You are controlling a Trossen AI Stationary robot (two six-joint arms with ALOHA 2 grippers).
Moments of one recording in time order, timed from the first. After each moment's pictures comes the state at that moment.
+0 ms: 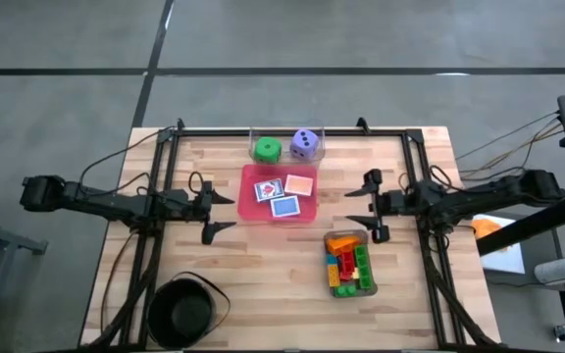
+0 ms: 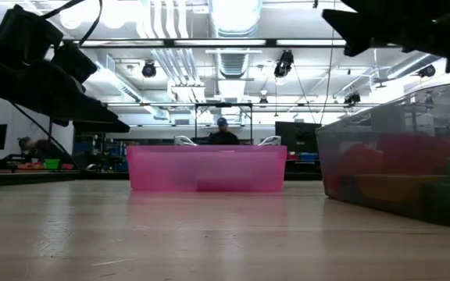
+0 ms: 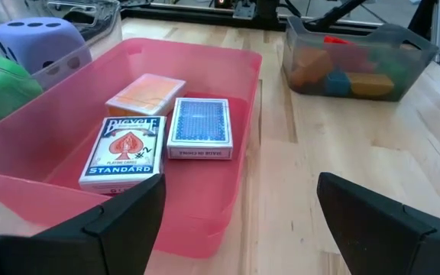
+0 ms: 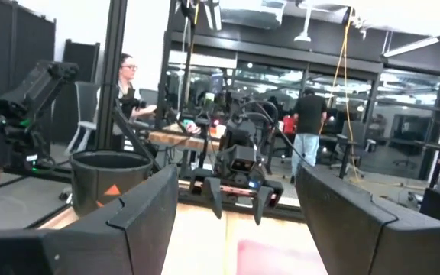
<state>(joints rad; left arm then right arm) 0.03 0.81 0.04 0.41 -0.06 -0.08 0.02 0.88 0.18 0.94 -0.08 -0.11</state>
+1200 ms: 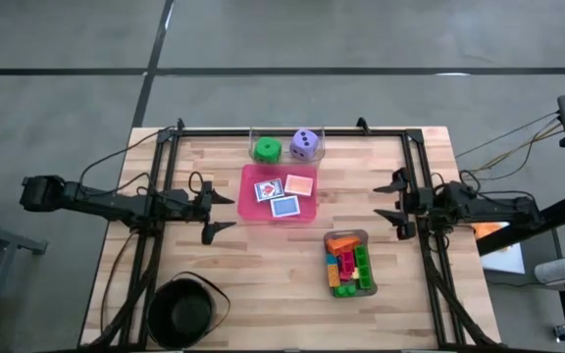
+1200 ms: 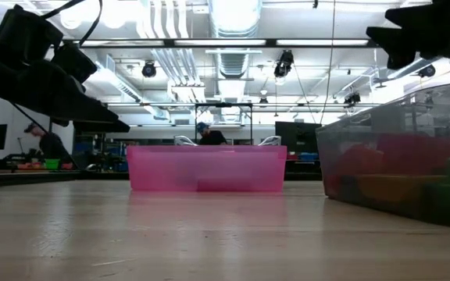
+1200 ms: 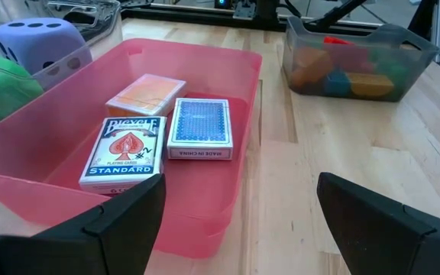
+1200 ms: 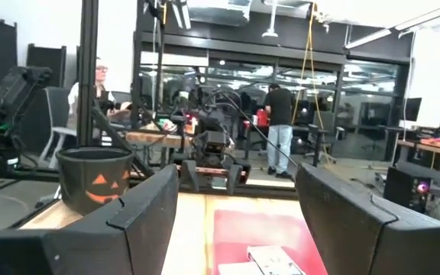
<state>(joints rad) 0.03 0.81 0.04 0.41 -0.06 -0.08 0.02 0.04 0.06 0.21 0.03 -0.07</state>
